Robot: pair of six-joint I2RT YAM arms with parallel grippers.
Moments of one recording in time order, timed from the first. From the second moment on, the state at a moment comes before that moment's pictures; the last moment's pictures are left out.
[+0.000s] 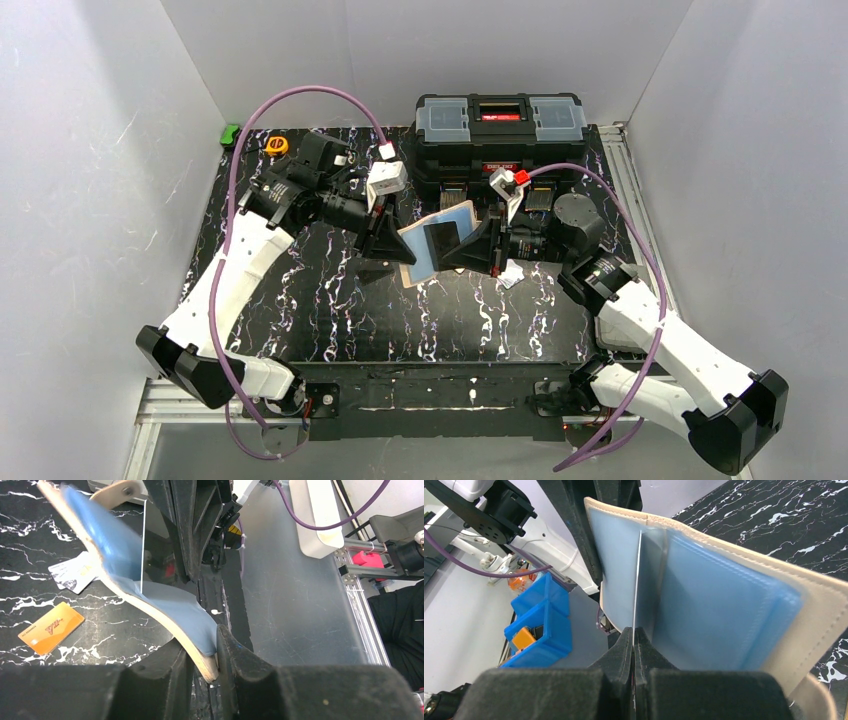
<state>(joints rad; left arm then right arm) -0.51 1.35 1.59 -1.10 1.15 0.47 0.67 0.97 0.88 0.06 -0.80 0.52</state>
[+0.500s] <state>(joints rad) -0.52 1.30 1.33 -0.80 1.14 0.21 0.68 0.98 0.84 0.06 -0.81 0.52</state>
